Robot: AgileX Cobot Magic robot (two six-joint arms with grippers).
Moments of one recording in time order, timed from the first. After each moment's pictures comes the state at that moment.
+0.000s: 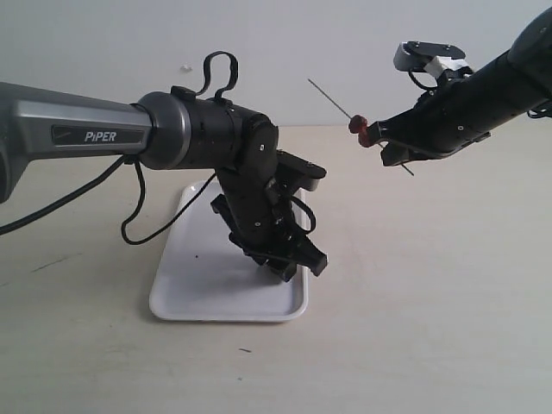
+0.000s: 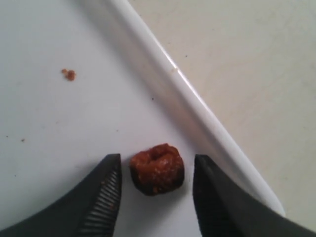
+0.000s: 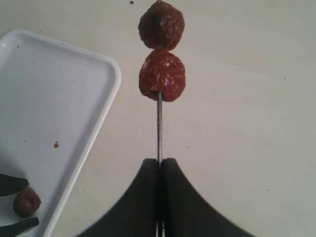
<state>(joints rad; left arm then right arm) -0.73 2.27 -1.66 -0.08 0.83 0.07 -0.01 1.89 -1.28 0.67 0.58 -0.64</state>
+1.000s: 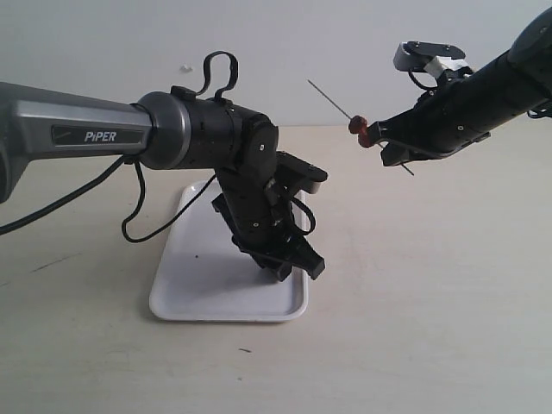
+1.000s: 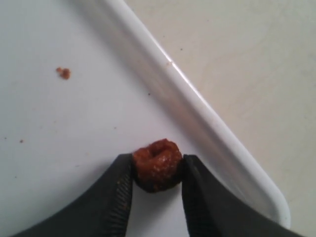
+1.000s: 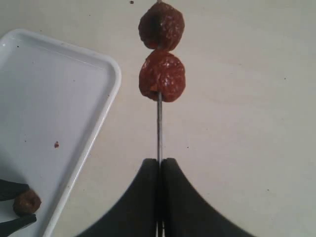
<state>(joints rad) -0.73 2.27 -1.66 -0.08 0.84 0.12 -0.01 1.89 -1.28 0.67 0.58 -0.64</state>
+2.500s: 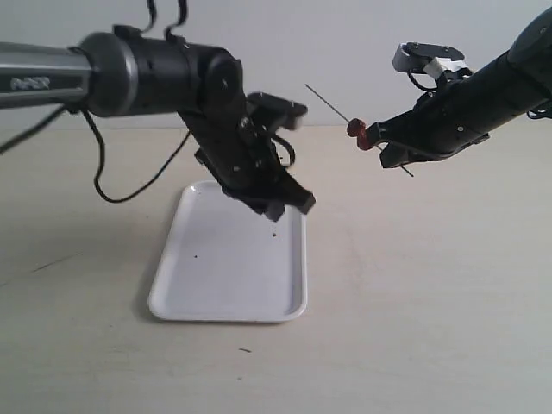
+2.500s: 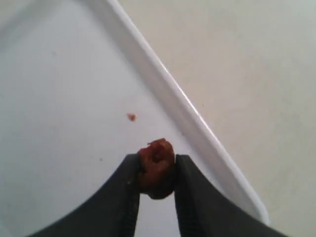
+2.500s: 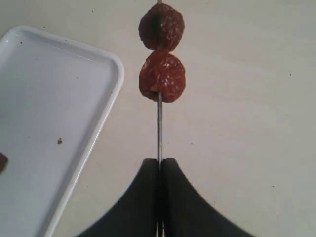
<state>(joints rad) -0.65 2.15 -1.68 -0.14 0.82 0.15 -0.01 1.89 -1.28 0.68 0.59 -0.64</state>
